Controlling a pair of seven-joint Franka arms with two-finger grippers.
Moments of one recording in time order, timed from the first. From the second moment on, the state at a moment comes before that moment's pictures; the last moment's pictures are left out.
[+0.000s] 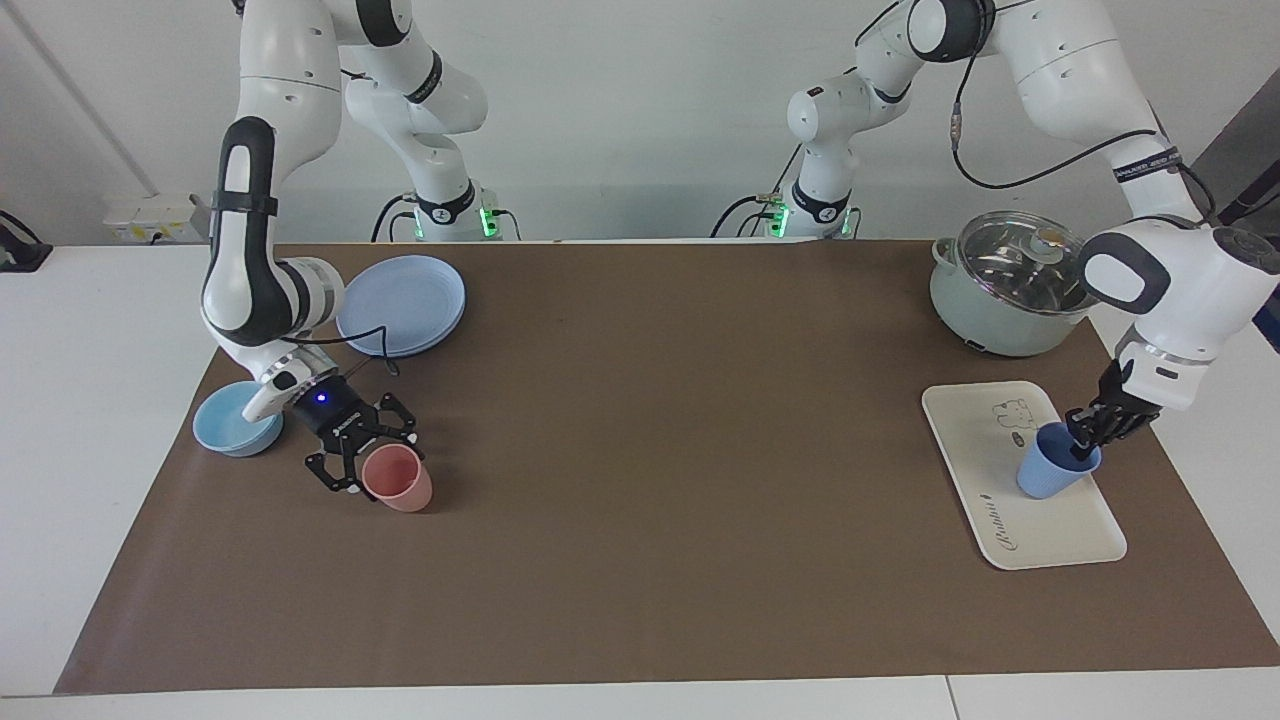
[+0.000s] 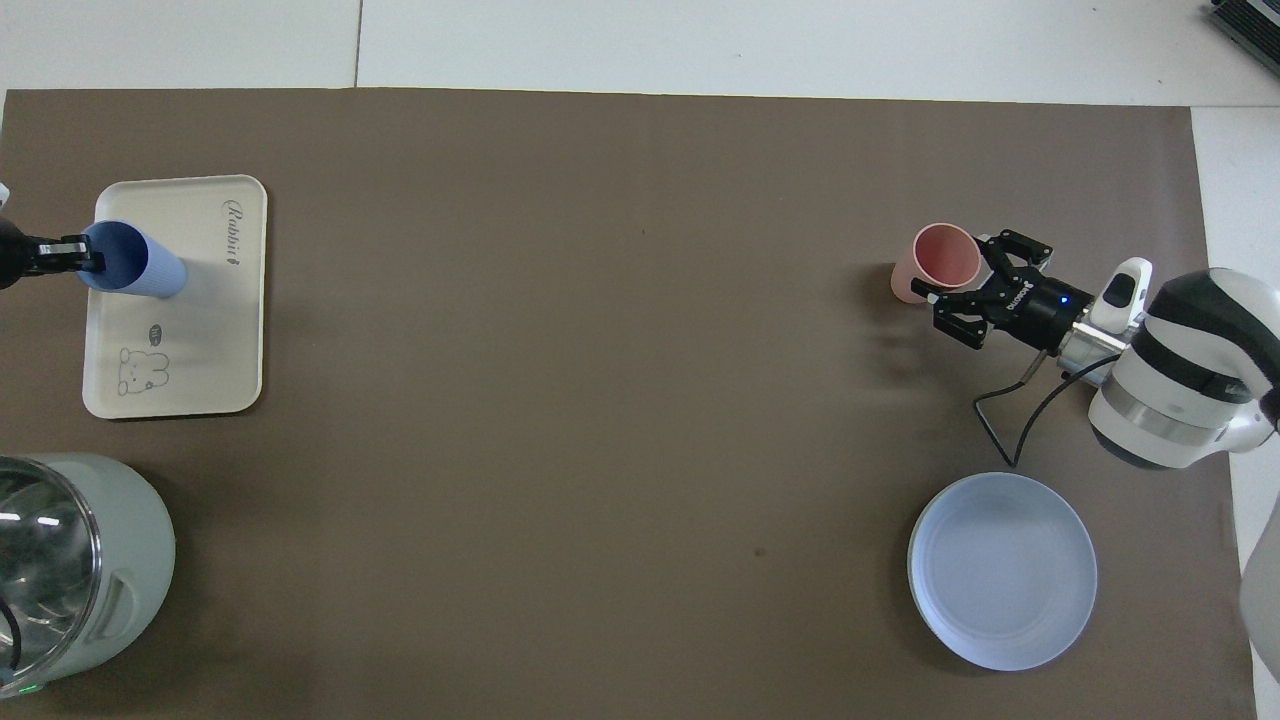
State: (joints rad) left arm 0.33 0.39 -0.07 -1.71 -0.10 2.32 0.25; right arm -0.07 0.34 -0.07 -2.08 1.67 2.30 -2.24
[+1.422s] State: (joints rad) left arm 0.00 0.24 -0.09 -1.36 -0.01 1.56 0.04; right arm -0.06 -0.01 -0.08 -2.11 0.92 2.36 -1.42
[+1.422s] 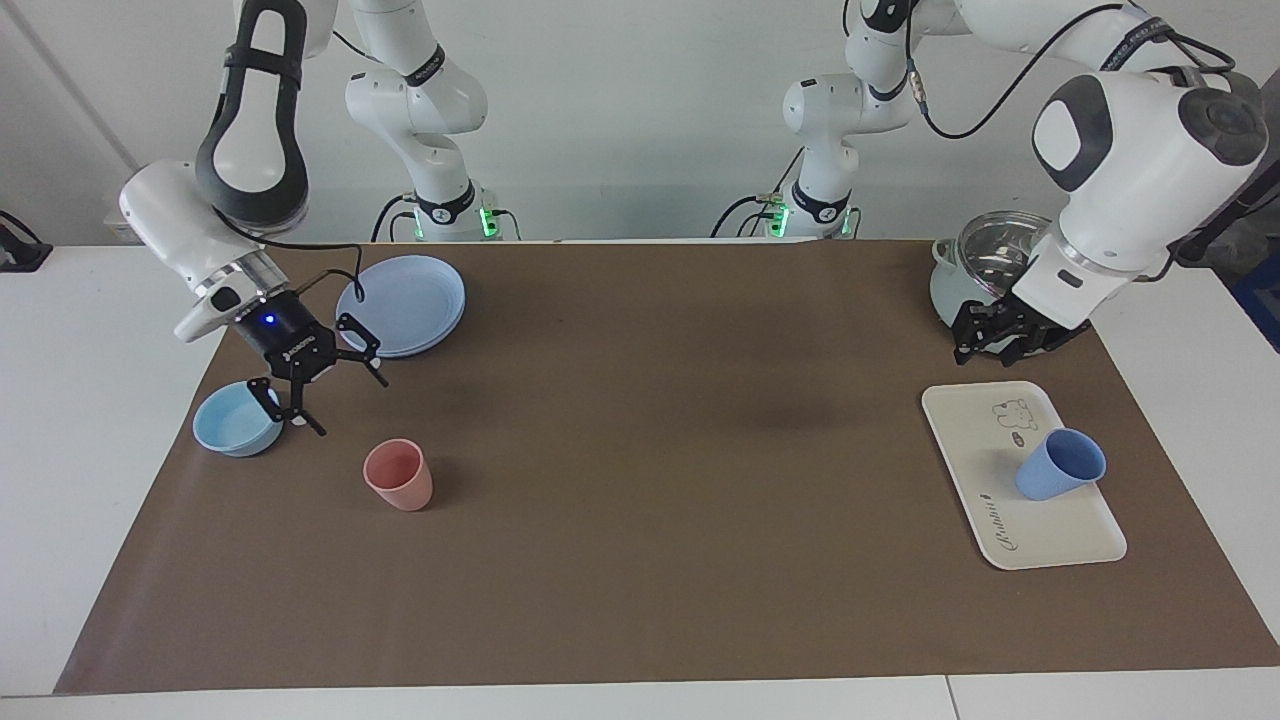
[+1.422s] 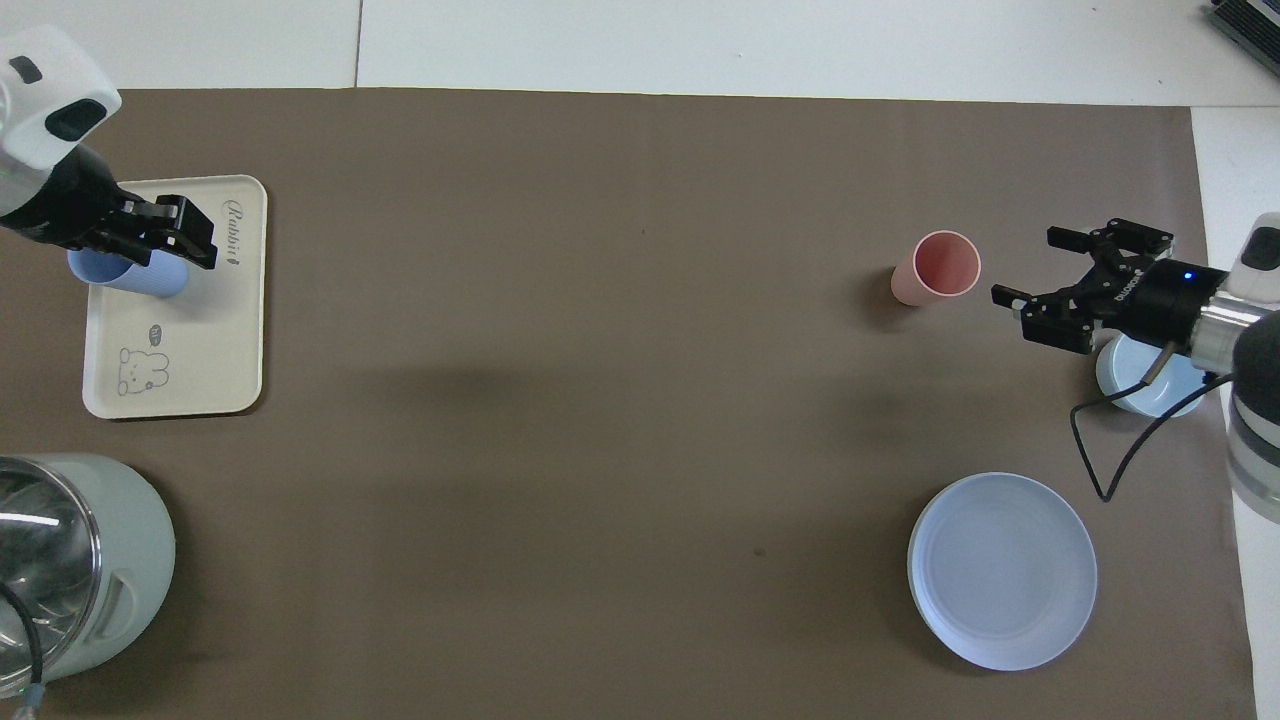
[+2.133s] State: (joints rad) left arm -0.01 0.04 -0.08 -1.52 -0.01 1.53 0.04; right arm -0.03 -0.10 -0.06 -1.99 0.12 2.10 -0.35
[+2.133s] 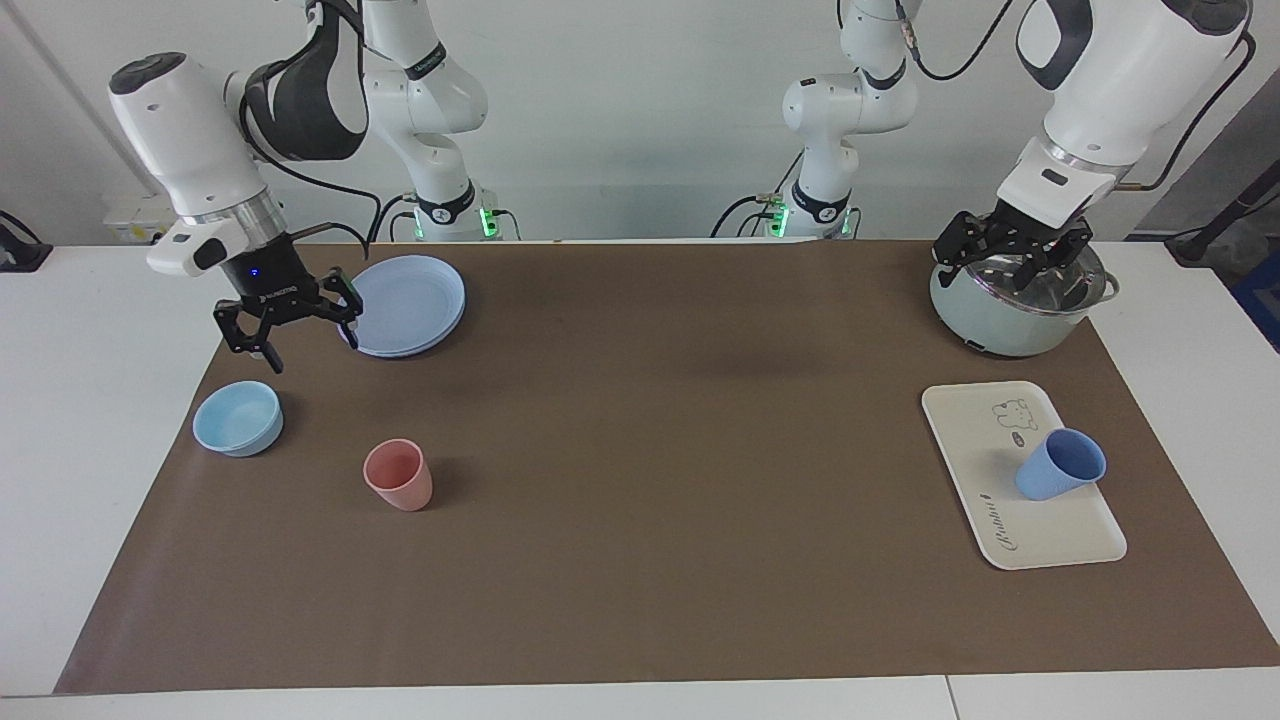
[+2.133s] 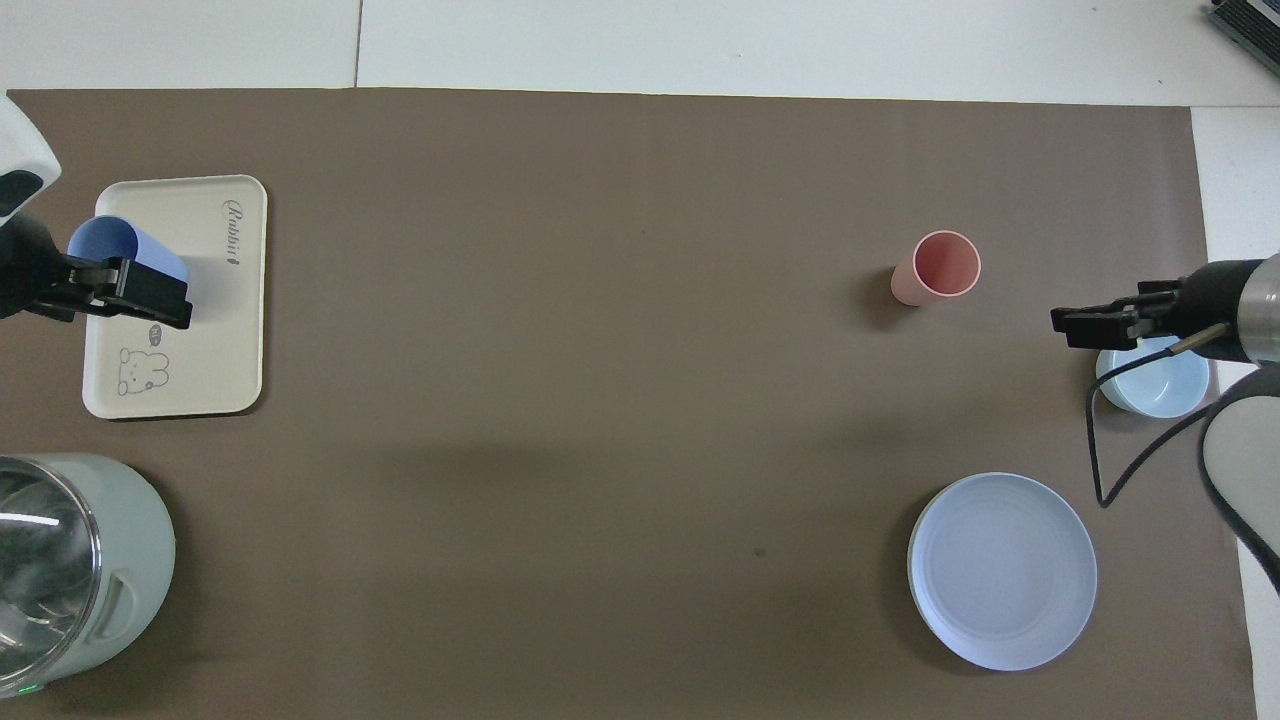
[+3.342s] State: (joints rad) left arm 0.00 0.04 -0.08 -1.53 0.03 1.54 0.04; right arm -0.03 -0.07 -0.03 -1.62 -0.03 1.53 -0.01
